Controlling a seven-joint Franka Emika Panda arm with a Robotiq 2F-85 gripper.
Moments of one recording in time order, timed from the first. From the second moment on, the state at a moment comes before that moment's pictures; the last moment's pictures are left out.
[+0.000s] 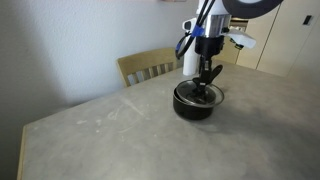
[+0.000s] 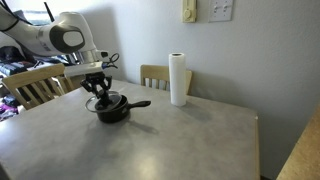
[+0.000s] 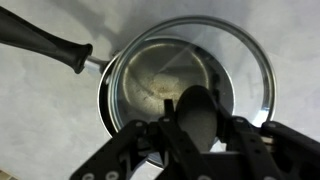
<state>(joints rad) 0.02 0.38 0.14 -2.02 -0.15 2.43 -0.43</state>
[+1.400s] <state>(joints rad) -0.01 0.46 0.11 -1.95 -0.15 2.55 -0.44</state>
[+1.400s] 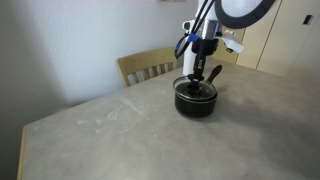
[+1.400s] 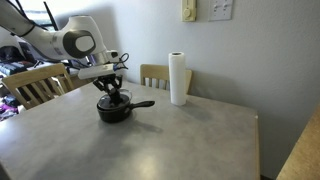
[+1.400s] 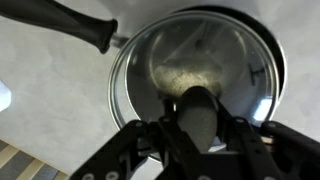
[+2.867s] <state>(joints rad) 0.00 0.53 0.09 -1.84 -0.11 2.50 -0.27</state>
